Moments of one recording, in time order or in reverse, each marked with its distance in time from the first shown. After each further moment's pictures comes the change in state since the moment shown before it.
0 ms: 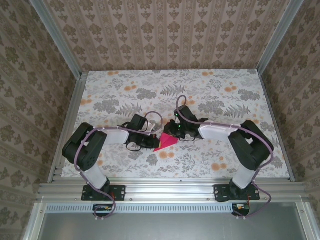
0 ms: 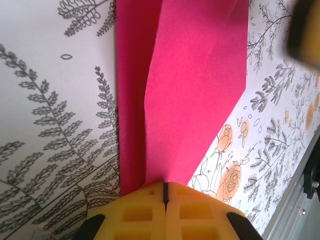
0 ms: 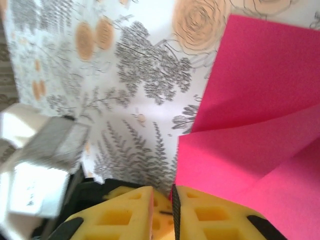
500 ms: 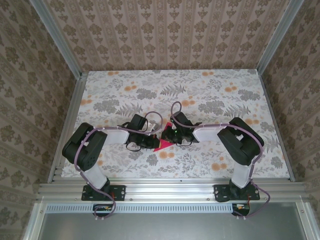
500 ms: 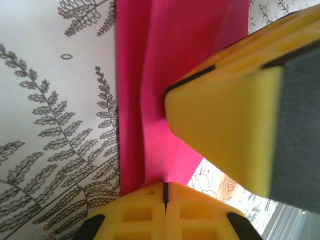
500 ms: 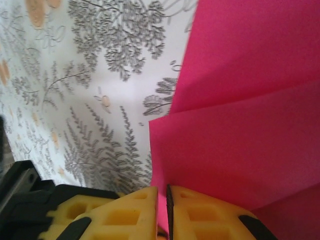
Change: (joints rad) left arm 0.001 0.000 0.000 -0.001 0.000 0.000; right arm 0.044 0.141 -0.017 0.100 -0.024 0.034
